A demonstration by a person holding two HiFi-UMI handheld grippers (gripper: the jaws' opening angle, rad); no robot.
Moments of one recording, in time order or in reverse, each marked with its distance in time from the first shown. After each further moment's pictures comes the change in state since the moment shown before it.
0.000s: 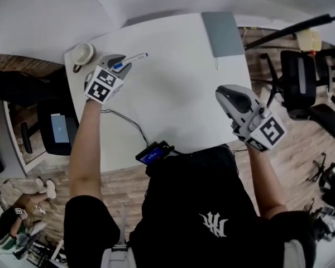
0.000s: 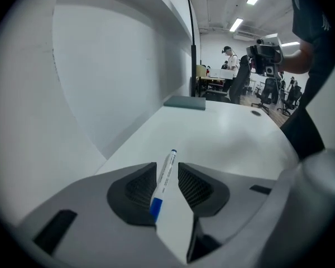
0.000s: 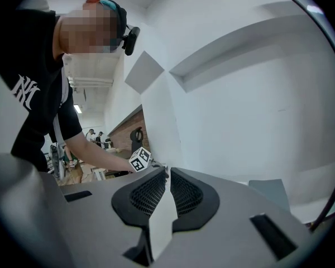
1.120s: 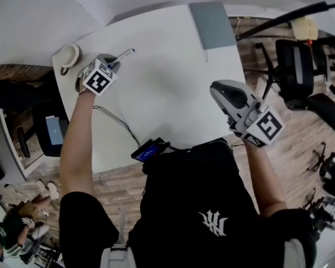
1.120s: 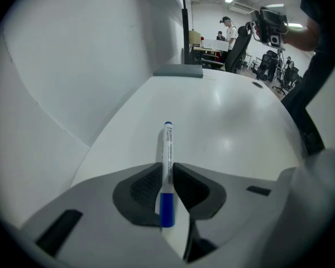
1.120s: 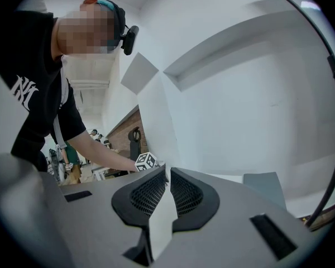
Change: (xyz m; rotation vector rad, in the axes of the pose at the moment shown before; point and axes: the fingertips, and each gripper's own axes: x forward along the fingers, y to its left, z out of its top) left arm 0.046 -0.005 -0.047 0.111 0.269 -0.055; right arm -0.014 -0.011 -0.015 0.043 0.012 -0.018
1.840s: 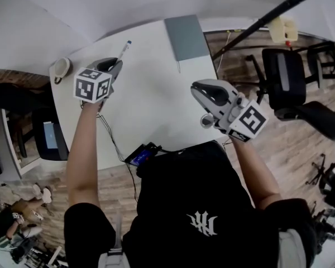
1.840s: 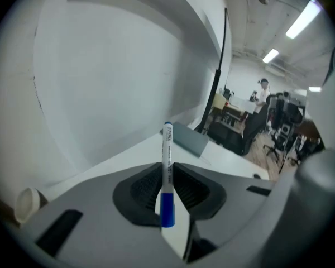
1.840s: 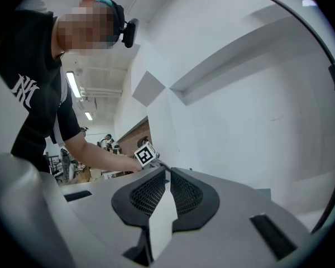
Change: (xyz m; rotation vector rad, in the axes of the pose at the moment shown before) left arm -0.090 -0.036 0.166 -0.464 -0.357 0.055; right arm -0.059 -0.027 0.031 -0.068 -0.090 0.119
